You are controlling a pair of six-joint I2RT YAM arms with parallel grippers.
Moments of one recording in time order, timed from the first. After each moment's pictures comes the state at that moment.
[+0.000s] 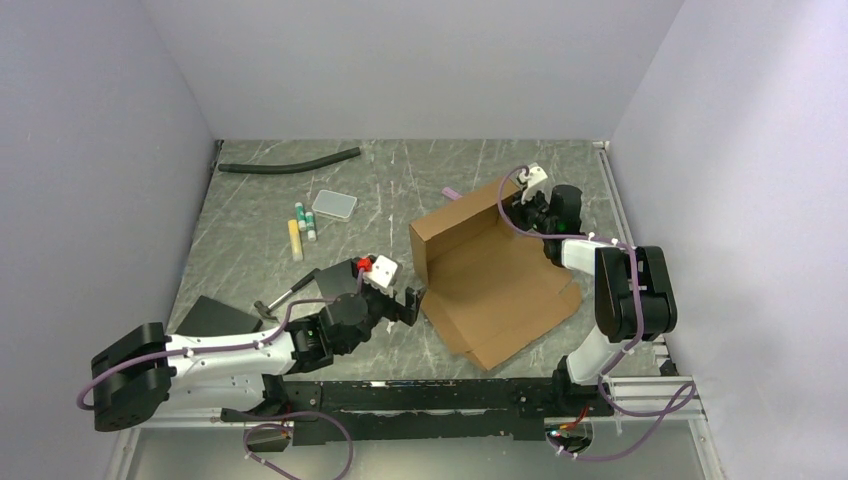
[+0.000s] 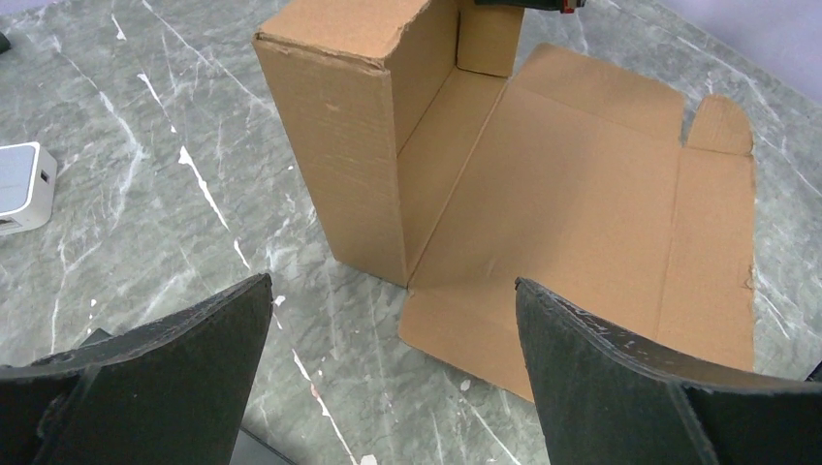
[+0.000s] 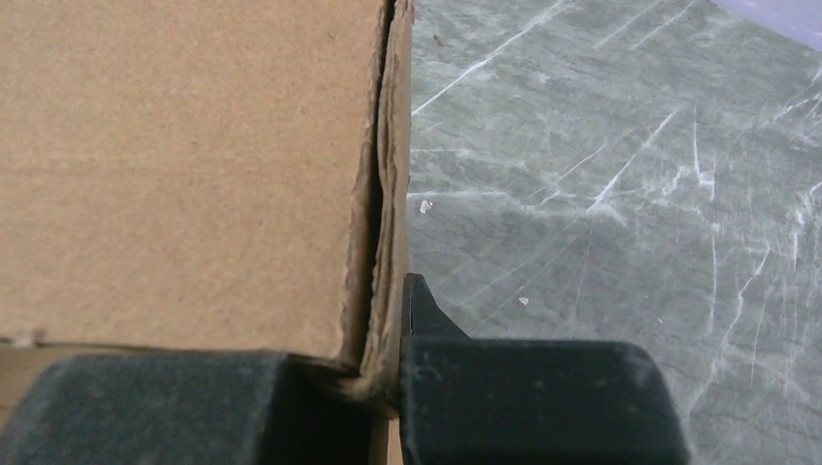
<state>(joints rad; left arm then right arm) -1.17 1.06 0.40 0.51 -0.55 -0.18 0.04 1.66 0.75 0.52 -0.50 -0.23</state>
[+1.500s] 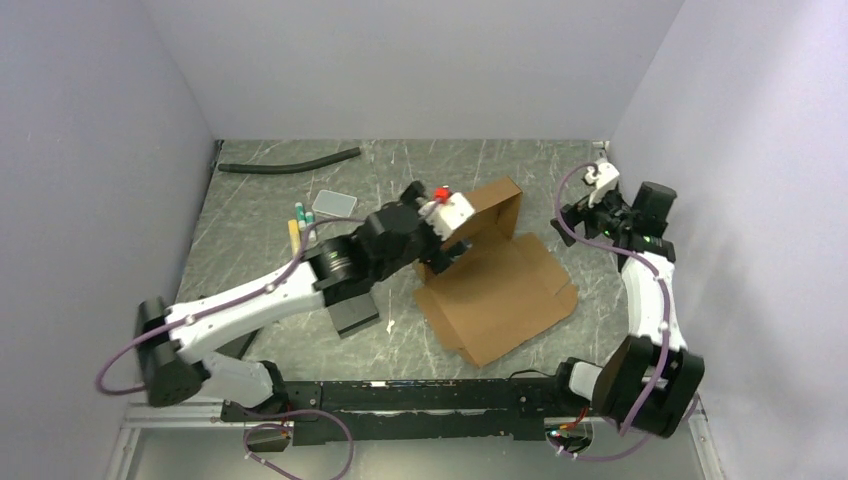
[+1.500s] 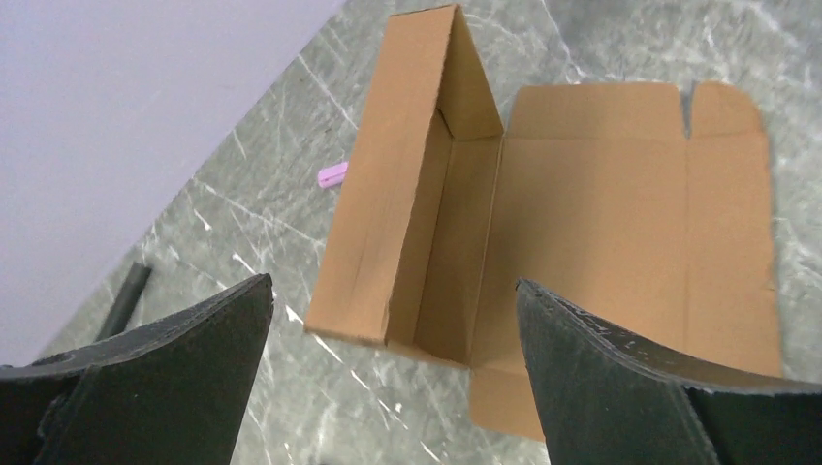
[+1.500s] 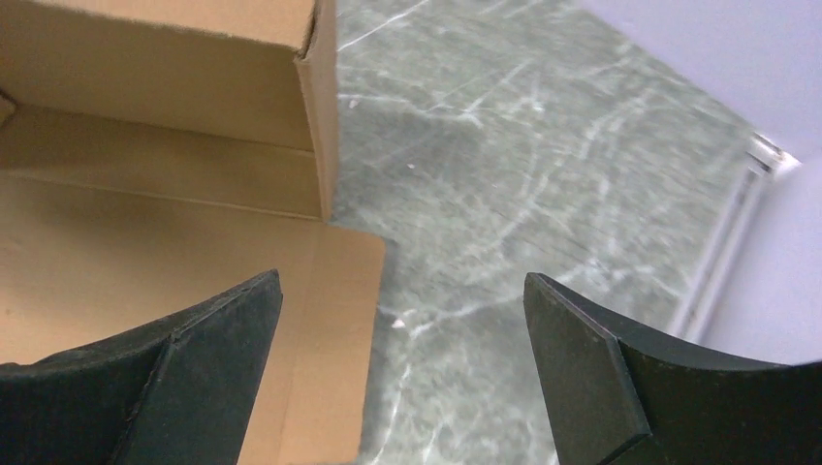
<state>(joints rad) -1.06 1.26 1.17 -0.16 -0.30 0.17 -0.33 1.24 0.90 -0.26 -0.79 -0.63</state>
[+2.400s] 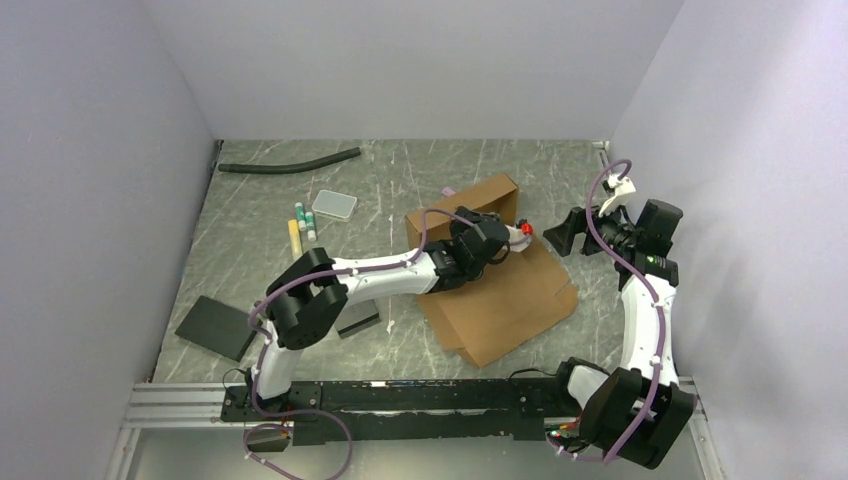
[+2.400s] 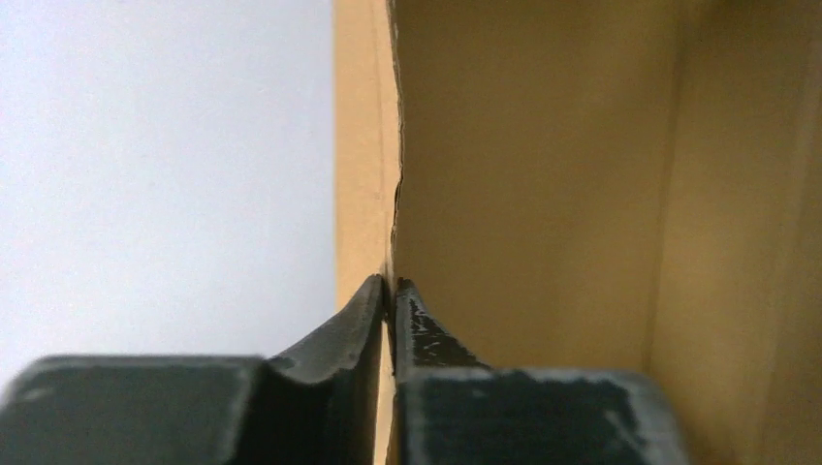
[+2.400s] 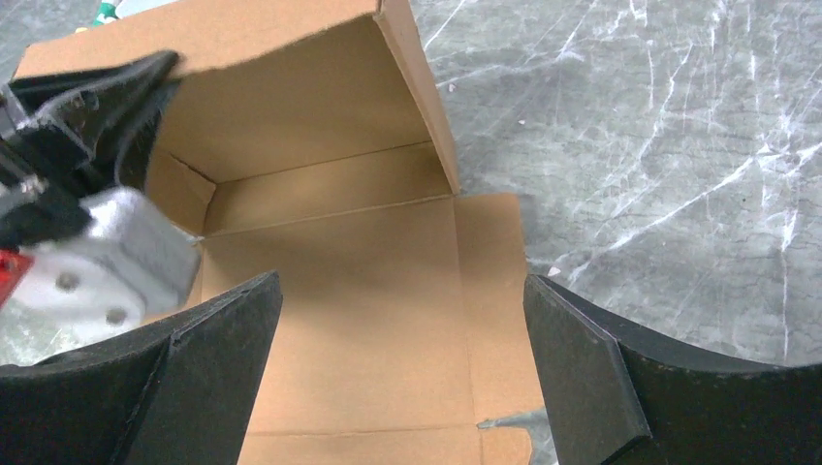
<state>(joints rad) -1.11 2.01 1.53 0.01 -0.77 0.85 -0.40 1.03 0.83 -0.39 -0.85 -0.20</state>
